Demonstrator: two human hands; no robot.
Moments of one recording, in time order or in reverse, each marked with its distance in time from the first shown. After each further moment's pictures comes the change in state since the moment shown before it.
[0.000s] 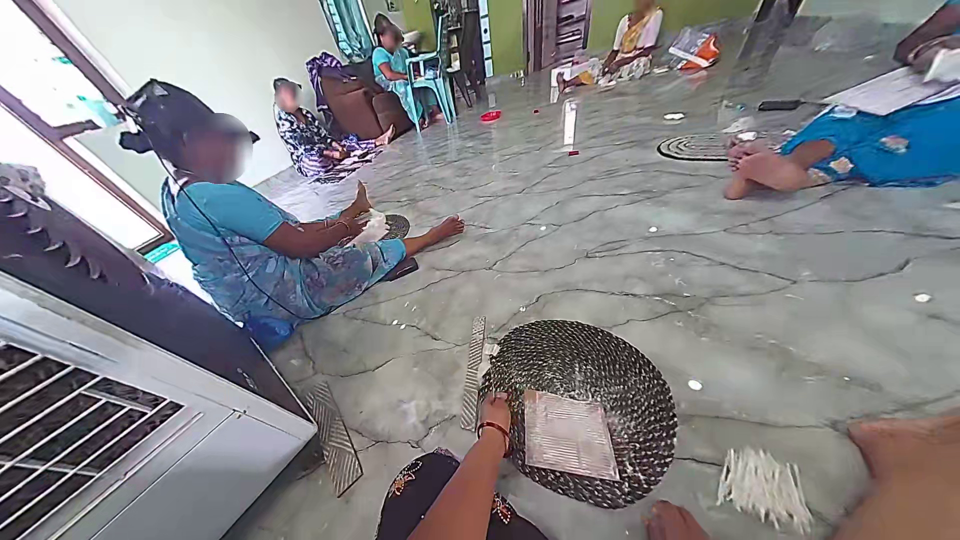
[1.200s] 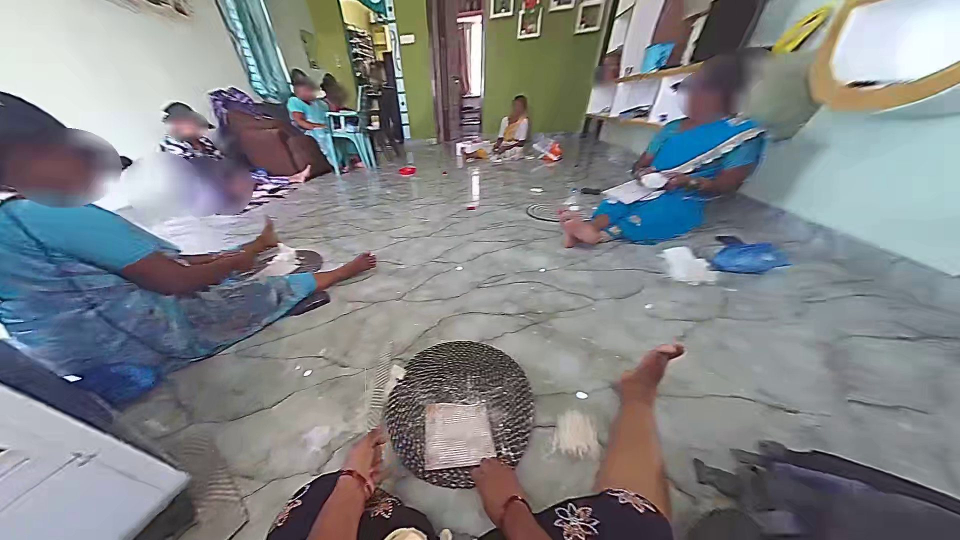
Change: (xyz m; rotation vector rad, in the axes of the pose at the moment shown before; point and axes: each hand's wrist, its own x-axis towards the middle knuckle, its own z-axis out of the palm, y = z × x) left_hand -0.071 -0.030 -0.055 -0.307 0.017 -0.121; right_hand 0.013 -0.030 0.027 -0.409 -0.147 -0.396
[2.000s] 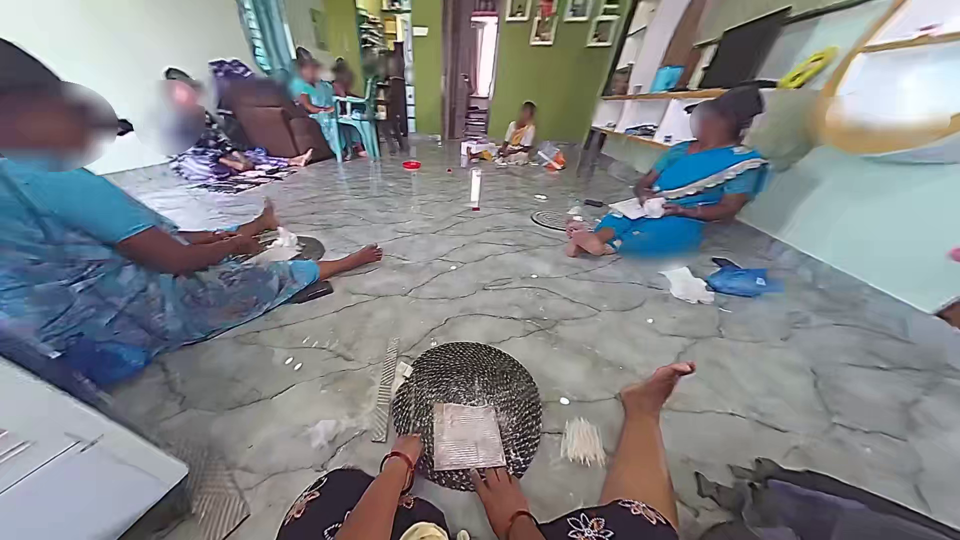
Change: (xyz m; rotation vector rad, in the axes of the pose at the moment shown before) left_hand 0.041 -0.016 0.037 0.687 -0.252 -0.029; right_hand -0.005 -0.023 0.006 -0.066 -0.023 0.081
